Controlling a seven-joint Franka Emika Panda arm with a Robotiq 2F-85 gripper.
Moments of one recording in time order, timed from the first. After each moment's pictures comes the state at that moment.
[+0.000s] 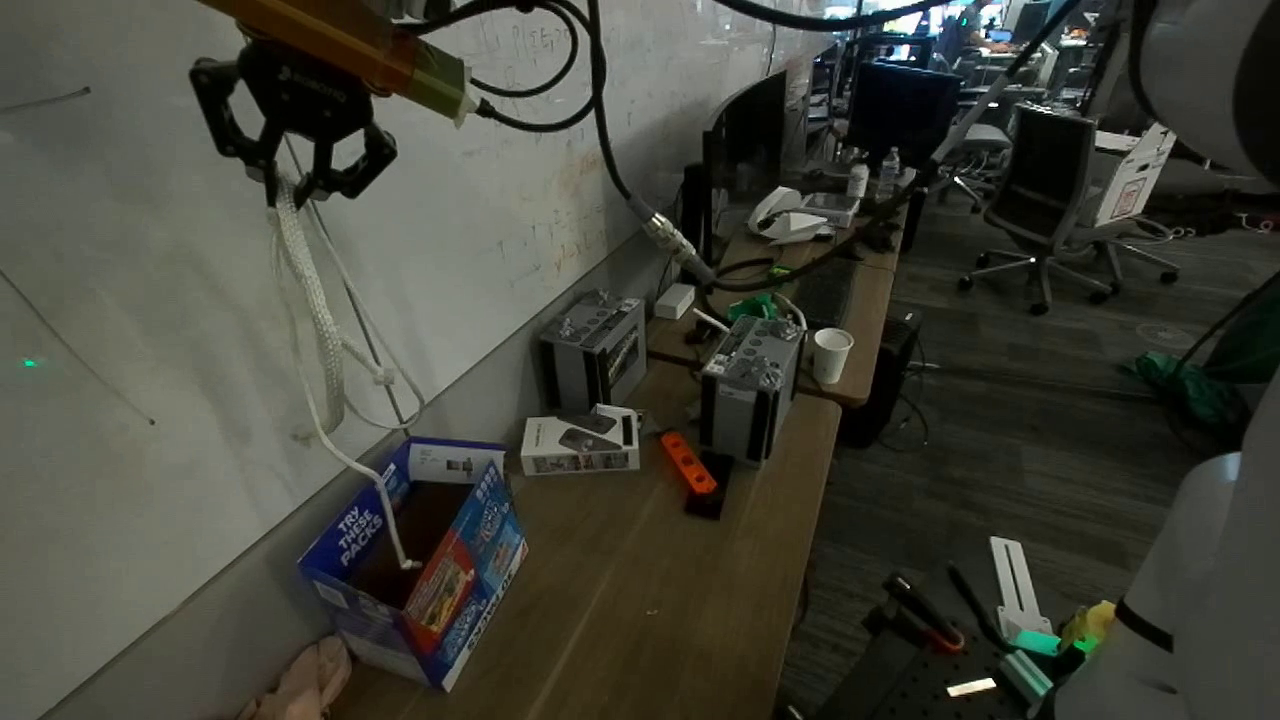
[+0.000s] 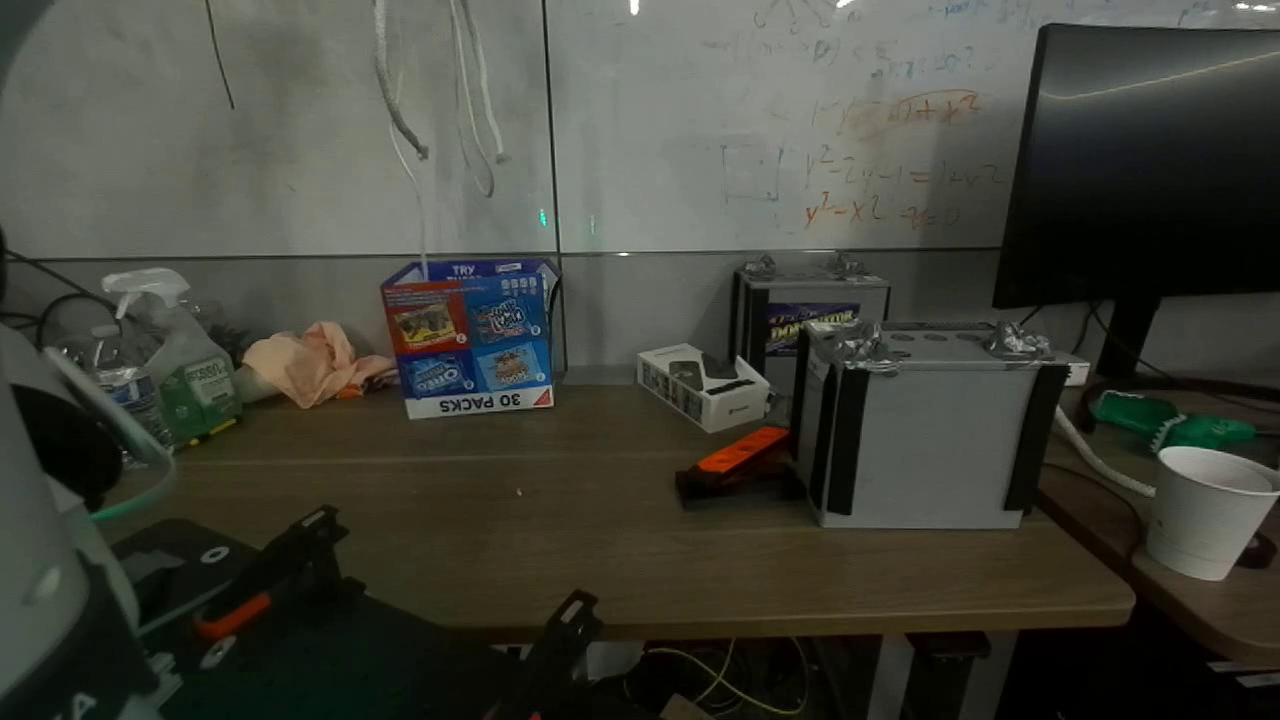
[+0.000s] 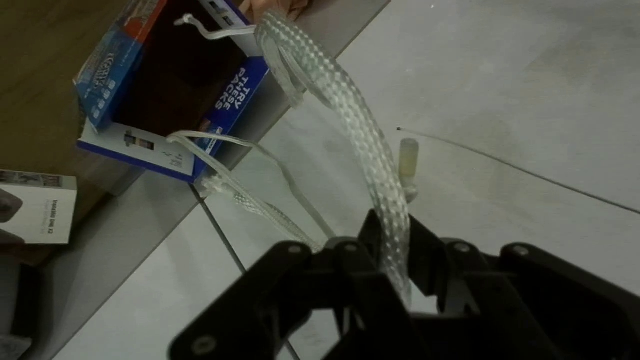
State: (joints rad) arm 0.26 0.16 0.20 -1.43 0.26 2.11 0.64
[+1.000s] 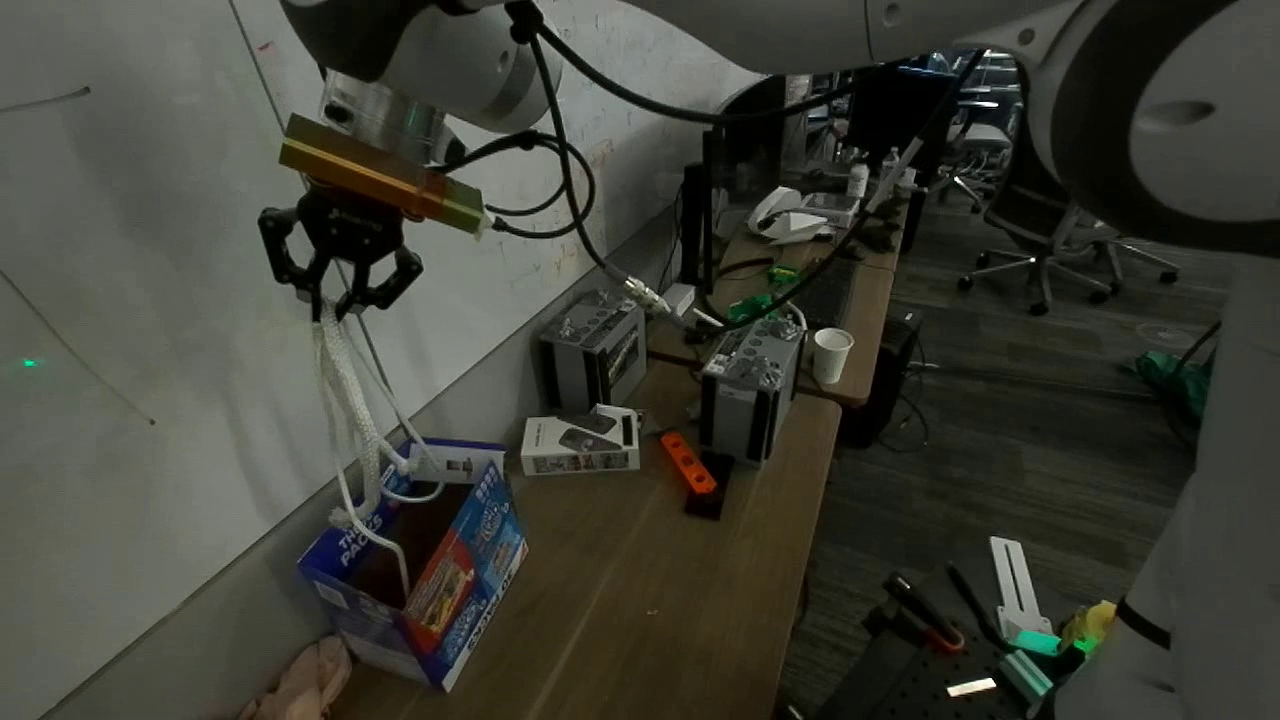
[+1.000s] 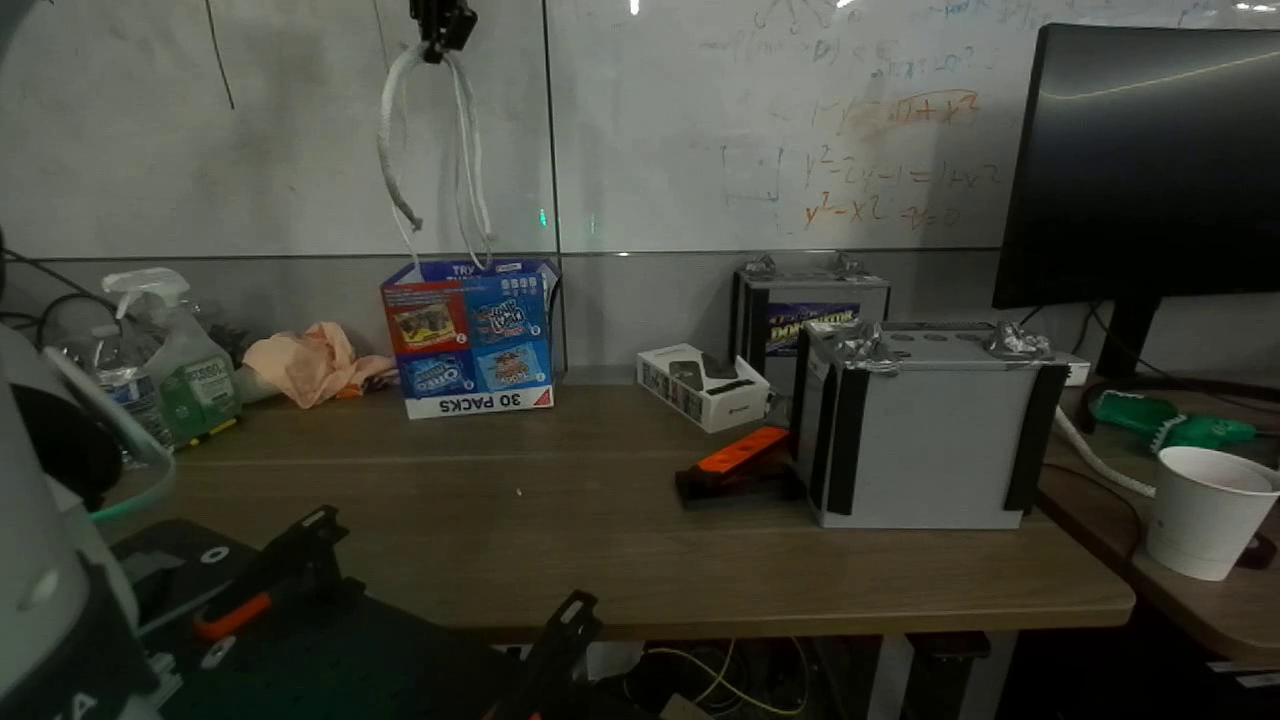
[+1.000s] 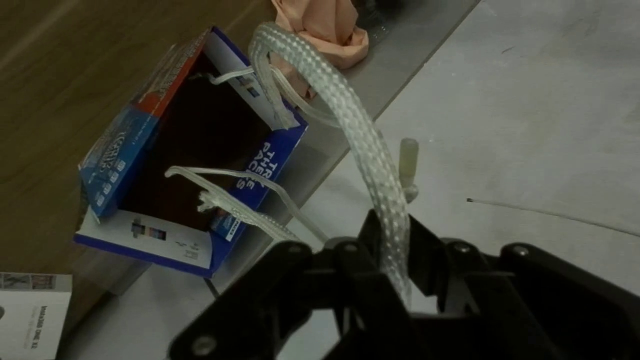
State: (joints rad) arm 0.24 0.30 0.20 -1.46 0.42 2.08 0.51
